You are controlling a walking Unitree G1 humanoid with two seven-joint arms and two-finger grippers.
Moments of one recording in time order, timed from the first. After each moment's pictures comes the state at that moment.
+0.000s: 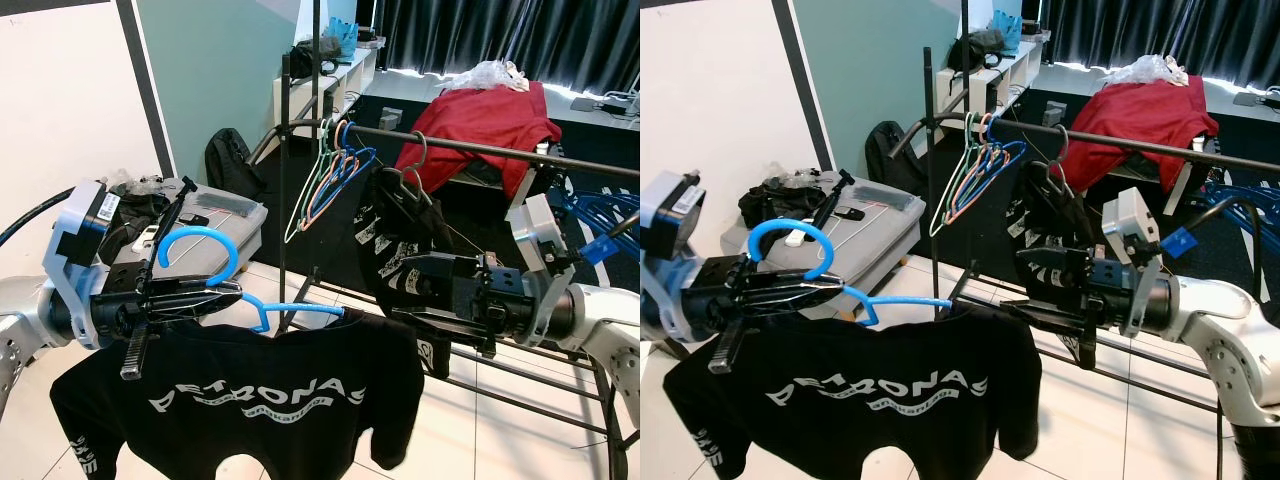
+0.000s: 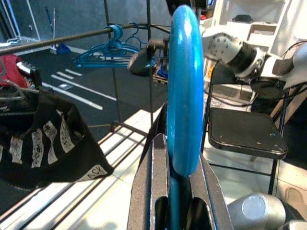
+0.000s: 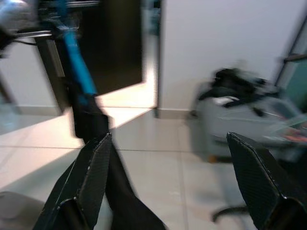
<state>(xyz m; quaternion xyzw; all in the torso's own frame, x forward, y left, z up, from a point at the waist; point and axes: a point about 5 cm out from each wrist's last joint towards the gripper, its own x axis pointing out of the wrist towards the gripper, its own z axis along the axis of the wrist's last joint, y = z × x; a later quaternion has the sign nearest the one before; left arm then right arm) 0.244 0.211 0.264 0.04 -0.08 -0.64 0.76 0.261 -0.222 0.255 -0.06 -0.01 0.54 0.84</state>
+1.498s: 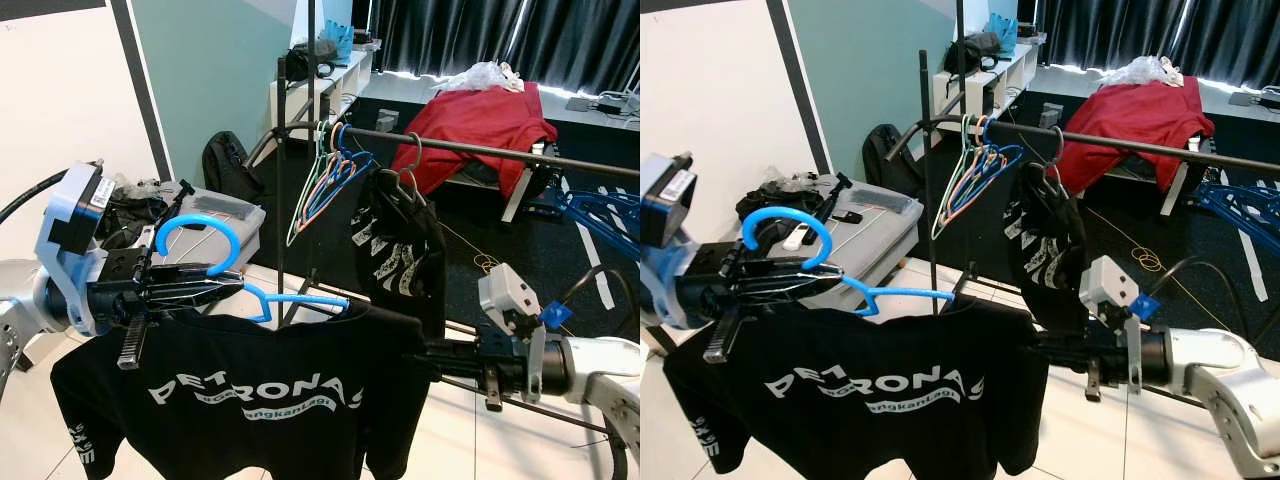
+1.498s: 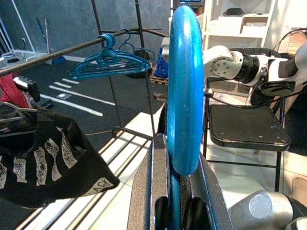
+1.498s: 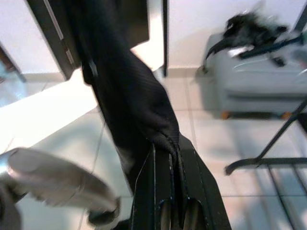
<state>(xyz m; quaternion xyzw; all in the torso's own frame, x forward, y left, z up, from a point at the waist) 0.245 0.205 0.282 0.06 -0.11 -0.65 0.75 0.250 -0.212 0.205 -0.08 0.08 0.55 0.83</state>
